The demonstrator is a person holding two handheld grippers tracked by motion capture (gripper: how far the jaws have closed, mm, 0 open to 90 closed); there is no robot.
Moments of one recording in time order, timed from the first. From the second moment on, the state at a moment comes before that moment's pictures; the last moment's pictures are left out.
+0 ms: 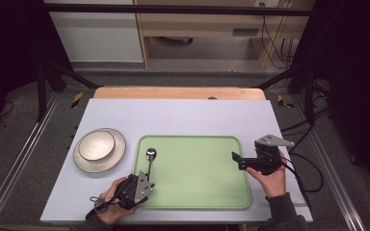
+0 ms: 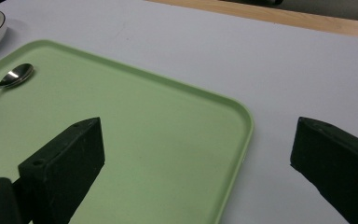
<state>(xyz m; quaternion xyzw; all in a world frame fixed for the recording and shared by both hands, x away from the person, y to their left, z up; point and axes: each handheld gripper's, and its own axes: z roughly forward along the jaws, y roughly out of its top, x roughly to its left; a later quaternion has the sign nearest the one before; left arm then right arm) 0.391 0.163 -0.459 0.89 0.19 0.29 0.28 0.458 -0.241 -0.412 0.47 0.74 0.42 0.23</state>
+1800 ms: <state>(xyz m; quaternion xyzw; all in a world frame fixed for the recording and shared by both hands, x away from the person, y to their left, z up) 0.395 0.165 -0.455 0.90 0.22 0.24 0.29 0.458 -0.242 -0.411 0.47 0.74 0.42 0.23</state>
